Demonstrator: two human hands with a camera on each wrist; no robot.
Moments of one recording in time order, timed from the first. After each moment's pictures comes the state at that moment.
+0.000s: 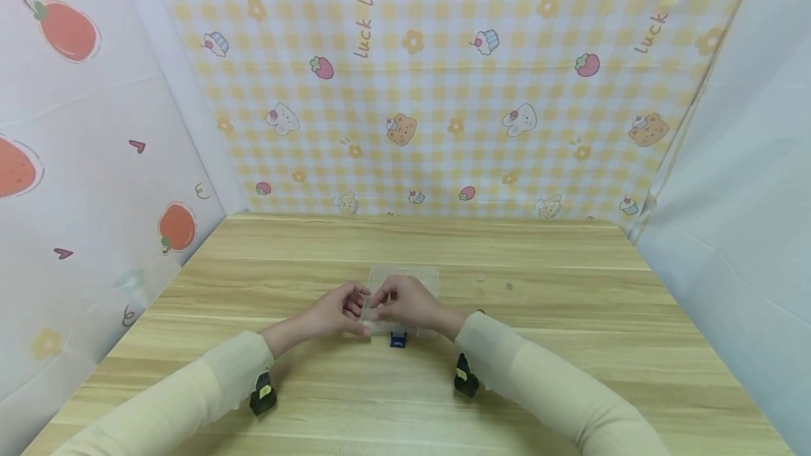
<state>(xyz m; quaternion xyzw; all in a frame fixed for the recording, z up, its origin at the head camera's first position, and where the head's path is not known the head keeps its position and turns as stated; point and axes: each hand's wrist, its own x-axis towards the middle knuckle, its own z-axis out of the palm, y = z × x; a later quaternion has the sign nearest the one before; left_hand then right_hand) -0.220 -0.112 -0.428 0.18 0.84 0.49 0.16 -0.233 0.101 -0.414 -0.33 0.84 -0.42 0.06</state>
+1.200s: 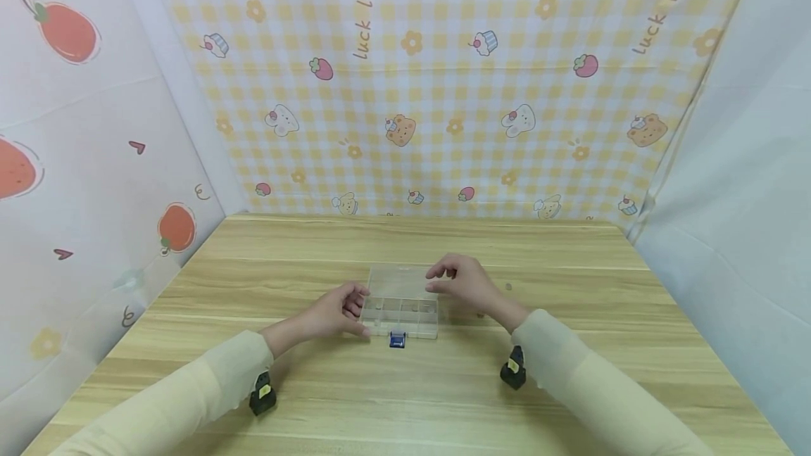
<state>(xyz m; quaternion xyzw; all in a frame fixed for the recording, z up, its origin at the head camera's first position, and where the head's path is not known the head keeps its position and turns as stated) -0.221 -0.110 -0.429 0.18 0.85 0.48 0.15 -0.240 0.189 -0.392 -0.23 0.88 -0.42 -0.02</state>
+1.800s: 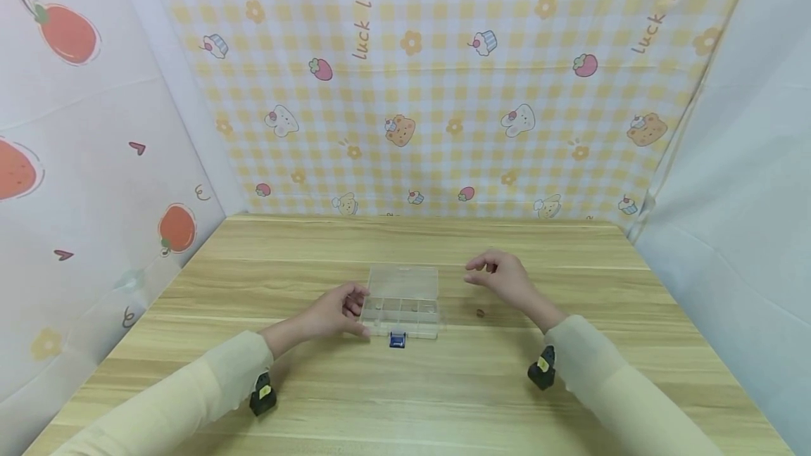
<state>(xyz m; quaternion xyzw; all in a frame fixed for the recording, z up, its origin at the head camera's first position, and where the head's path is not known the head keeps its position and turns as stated) -0.219 -0.109 -0.426 0.18 0.85 0.47 0.14 -0.244 0.250 -0.399 -0.16 0.89 -0.43 -0.04</state>
